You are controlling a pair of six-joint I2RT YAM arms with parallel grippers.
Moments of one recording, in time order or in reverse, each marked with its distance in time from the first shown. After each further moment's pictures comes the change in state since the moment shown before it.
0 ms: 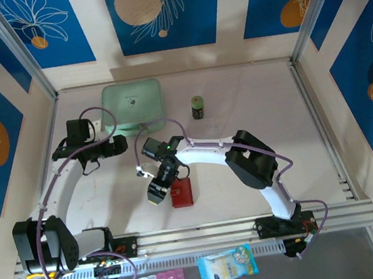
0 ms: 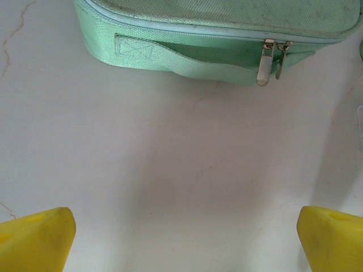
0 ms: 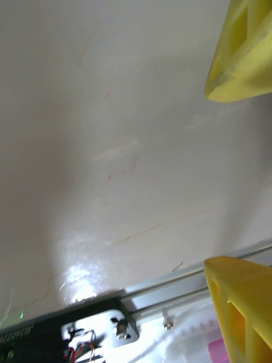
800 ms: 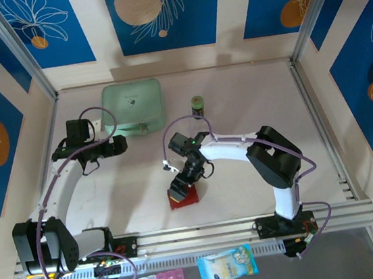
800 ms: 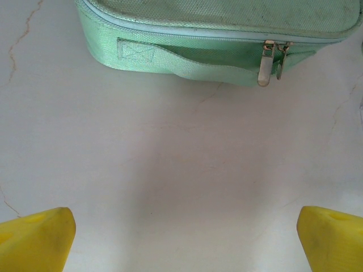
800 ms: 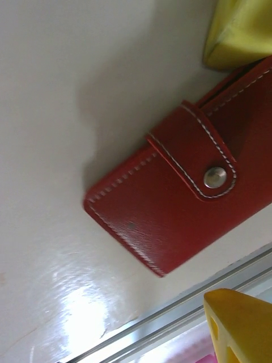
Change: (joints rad) left arm 0.000 -0.006 0.000 0.000 -0.007 0.018; right arm -0.113 -0.213 -0.322 0.013 0.052 0.015
